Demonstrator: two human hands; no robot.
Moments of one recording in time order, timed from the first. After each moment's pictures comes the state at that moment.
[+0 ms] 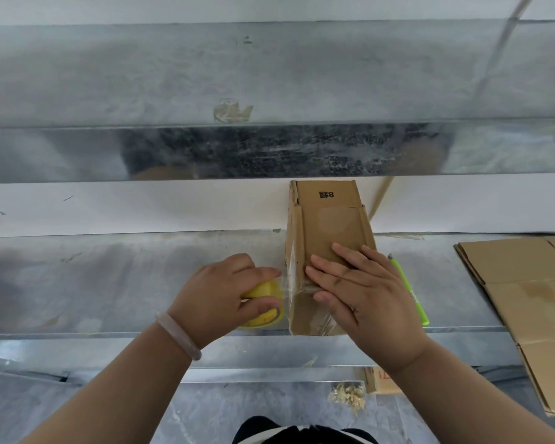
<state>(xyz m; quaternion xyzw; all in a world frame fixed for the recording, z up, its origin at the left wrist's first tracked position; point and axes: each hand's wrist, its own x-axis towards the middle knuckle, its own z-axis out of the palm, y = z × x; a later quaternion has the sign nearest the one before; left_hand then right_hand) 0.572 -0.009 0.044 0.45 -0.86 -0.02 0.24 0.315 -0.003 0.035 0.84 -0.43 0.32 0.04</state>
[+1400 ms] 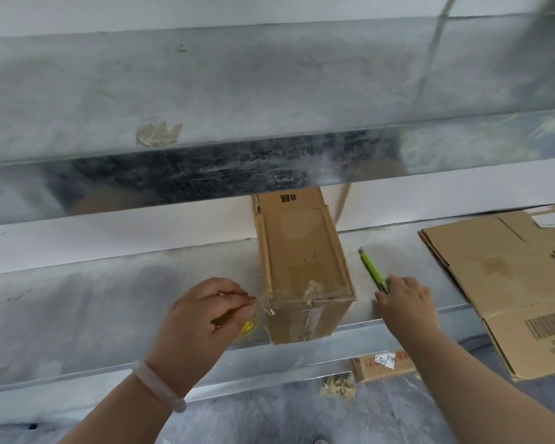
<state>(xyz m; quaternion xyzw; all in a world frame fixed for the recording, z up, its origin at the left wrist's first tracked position) 0.552 0.006 0.039 0.50 -0.78 -0.18 0.33 0.217 -0.023 -0.049 0.53 -0.83 0.02 -0.17</state>
